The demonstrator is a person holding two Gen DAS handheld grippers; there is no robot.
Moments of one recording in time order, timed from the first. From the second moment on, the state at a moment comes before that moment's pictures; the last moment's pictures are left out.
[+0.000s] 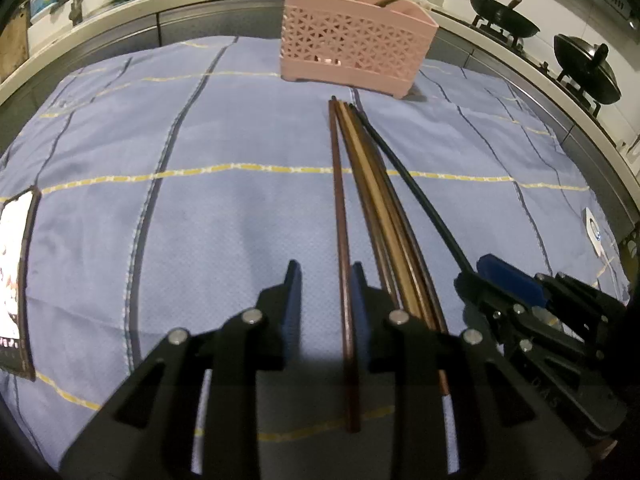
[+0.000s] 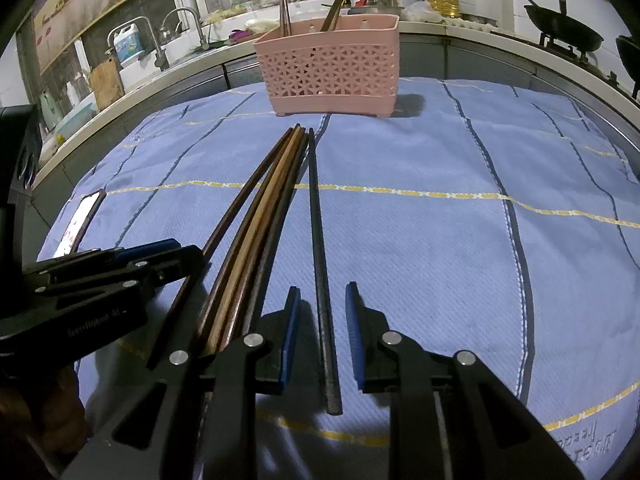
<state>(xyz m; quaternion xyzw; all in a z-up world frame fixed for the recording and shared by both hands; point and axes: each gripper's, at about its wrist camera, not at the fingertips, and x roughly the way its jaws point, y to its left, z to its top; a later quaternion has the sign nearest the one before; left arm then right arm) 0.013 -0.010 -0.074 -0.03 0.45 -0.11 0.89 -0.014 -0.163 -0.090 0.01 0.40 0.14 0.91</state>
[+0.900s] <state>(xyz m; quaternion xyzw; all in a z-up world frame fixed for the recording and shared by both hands) 0.003 0.016 -0.076 0.01 0.45 -0.17 0.88 -0.007 -0.203 -0.086 0.00 0.44 0.14 0.88</state>
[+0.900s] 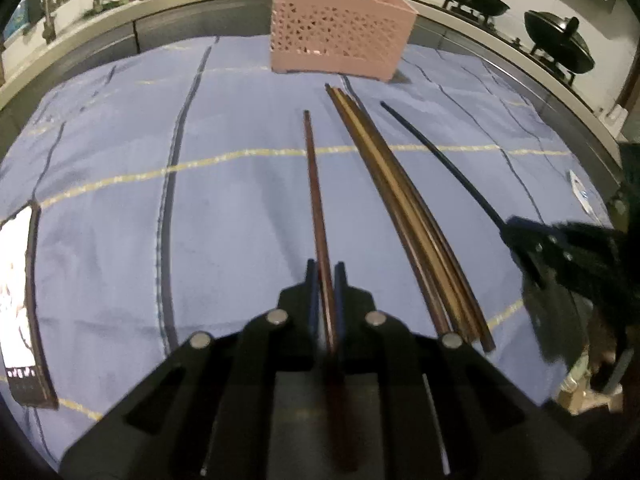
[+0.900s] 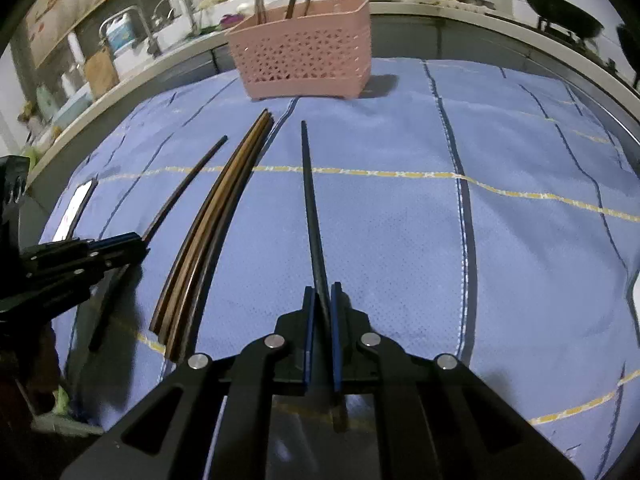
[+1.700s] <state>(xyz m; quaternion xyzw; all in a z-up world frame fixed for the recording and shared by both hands) 0.083 0.026 0.053 -0.05 0.29 -0.24 0.92 0.093 -0.159 0.041 0.08 0.29 0.30 0.90</state>
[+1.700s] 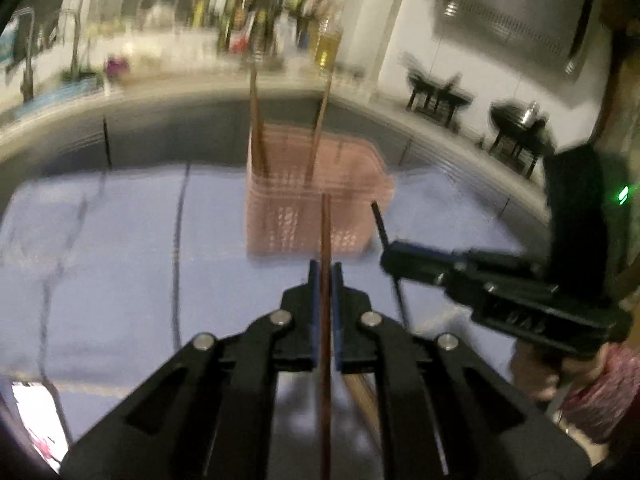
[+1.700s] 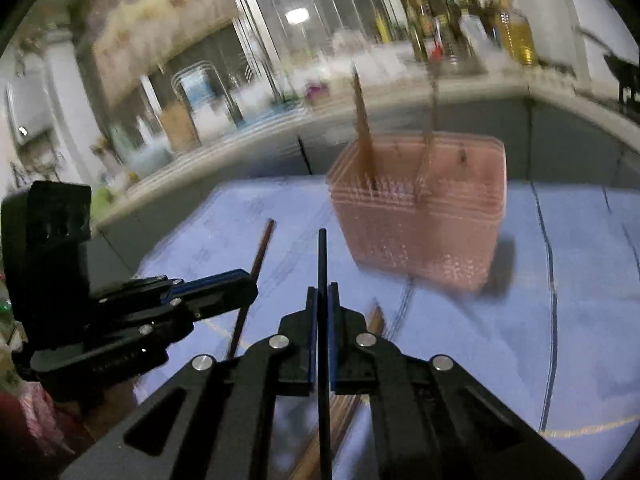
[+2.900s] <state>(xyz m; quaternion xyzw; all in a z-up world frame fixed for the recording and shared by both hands) 0.157 0.032 0.170 -0.09 0.15 -0.19 0.97 0.121 -0.176 0.132 0.14 0.12 0.15 0.97</state>
